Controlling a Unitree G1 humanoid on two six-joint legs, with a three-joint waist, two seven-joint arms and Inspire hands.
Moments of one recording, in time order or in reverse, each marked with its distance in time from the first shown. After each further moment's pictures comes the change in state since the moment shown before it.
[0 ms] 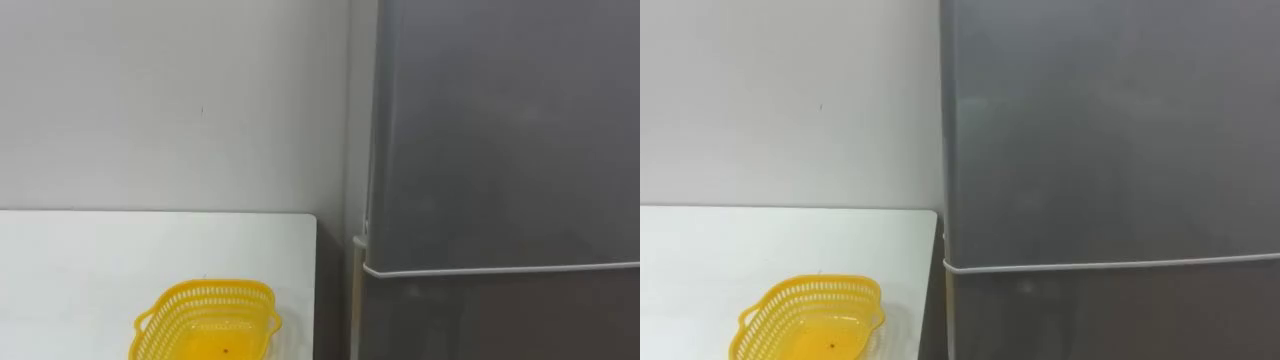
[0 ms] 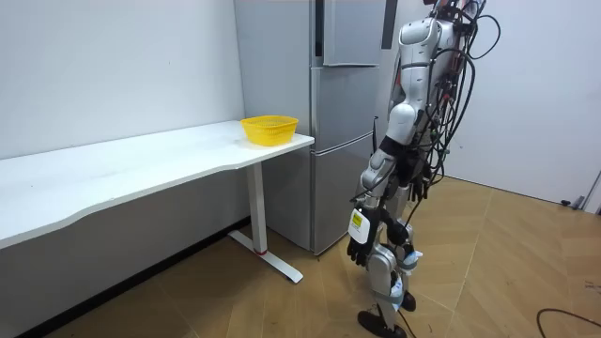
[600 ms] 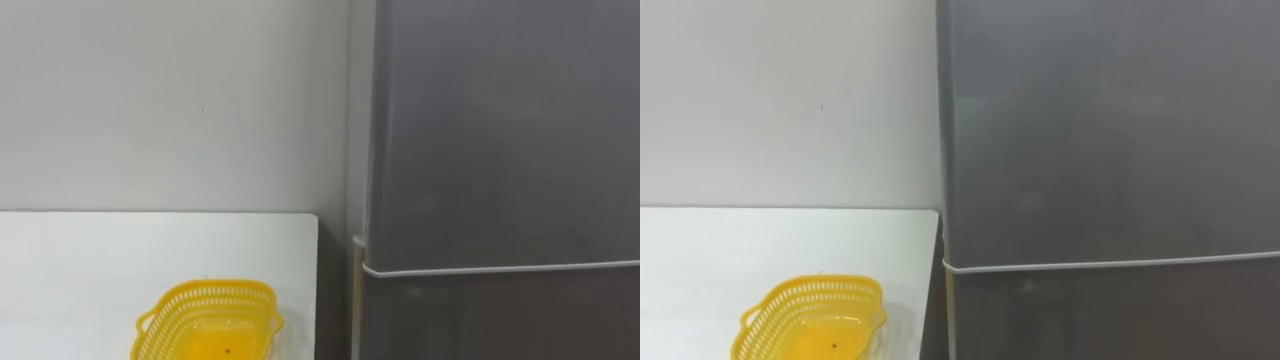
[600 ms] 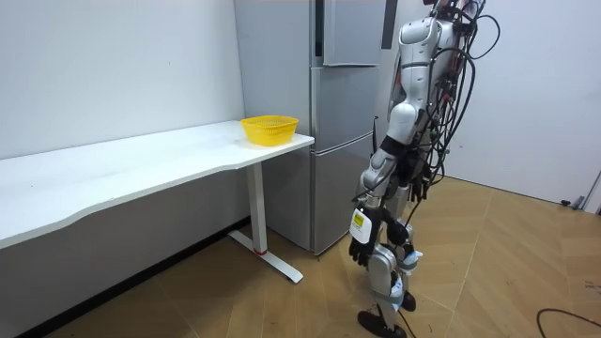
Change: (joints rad) left arm 0.007 -0.017 0.028 0.008 -0.044 0.004 0.002; right arm -0.002 0.000 -0.007 -0.004 0.020 -0.002 -0.014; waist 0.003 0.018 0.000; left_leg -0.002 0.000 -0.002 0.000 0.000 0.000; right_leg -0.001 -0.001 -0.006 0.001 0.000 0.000
